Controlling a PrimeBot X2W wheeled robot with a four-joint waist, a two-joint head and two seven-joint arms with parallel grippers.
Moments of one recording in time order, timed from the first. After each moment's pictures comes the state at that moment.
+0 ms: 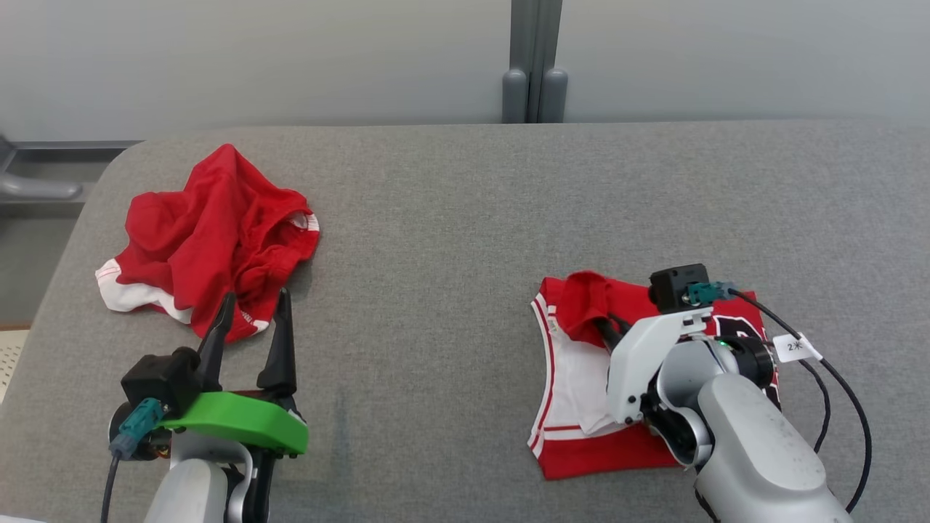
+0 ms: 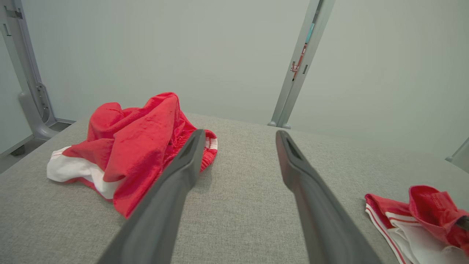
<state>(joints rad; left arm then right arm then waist) -0.20 0.11 -0.13 0.34 -0.40 -0.11 -0.24 -0.39 -0.05 0.25 0.52 0.35 0.13 0.29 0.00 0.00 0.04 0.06</state>
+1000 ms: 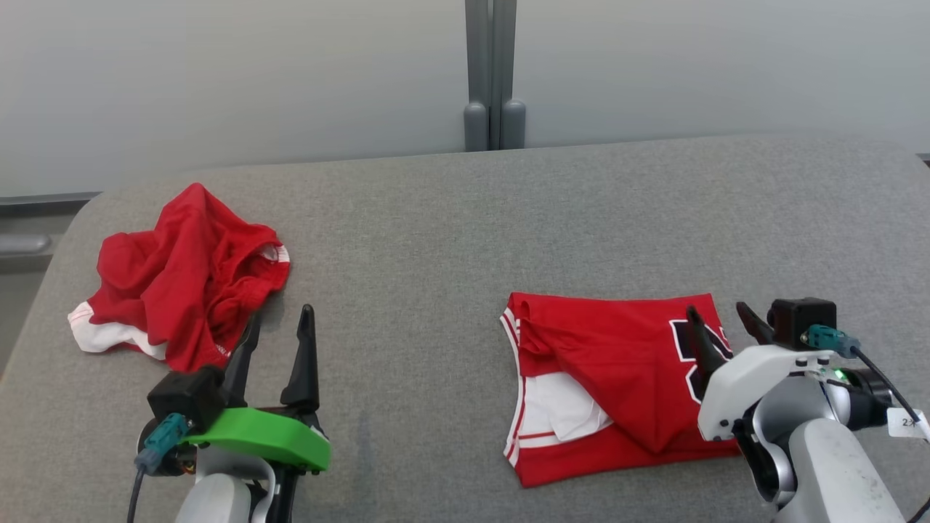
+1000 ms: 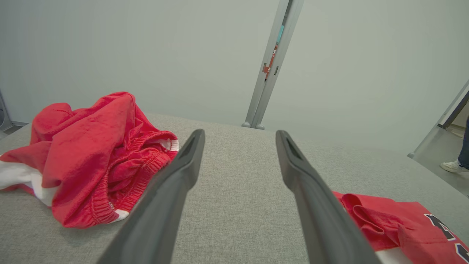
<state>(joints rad) -0.18 0.09 -0.17 0.36 -0.43 -0.11 -0.26 -0.19 -0.06 -0.02 0.29 0.13 0.13 0.15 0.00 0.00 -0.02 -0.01</state>
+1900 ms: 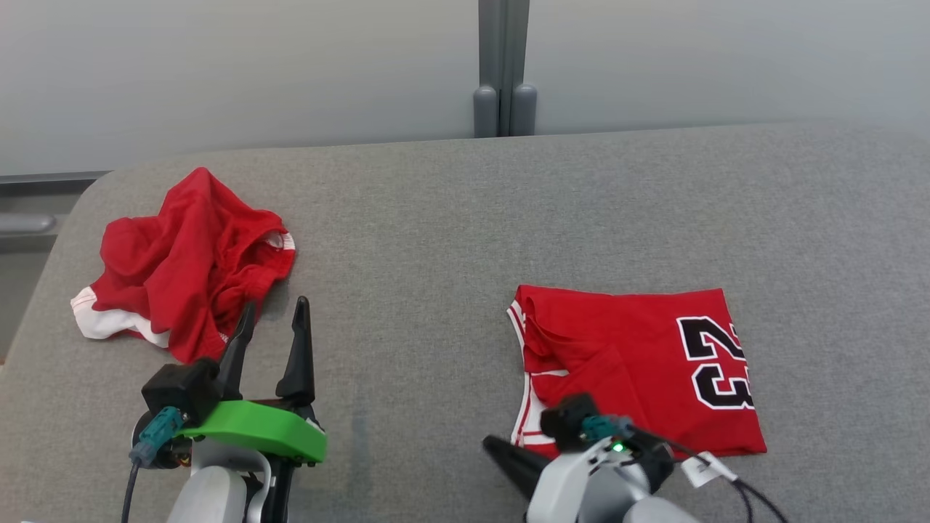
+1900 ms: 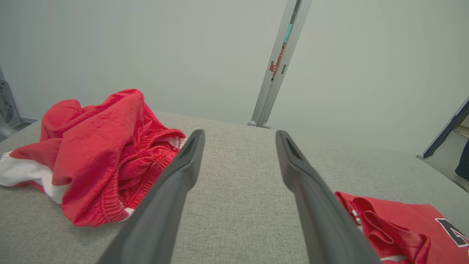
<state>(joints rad) -0.20 0.09 -0.16 0.37 -0.43 -0.11 -0.26 -0.20 -0.07 0.66 0.35 0.41 0.13 0.17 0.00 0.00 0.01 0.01</state>
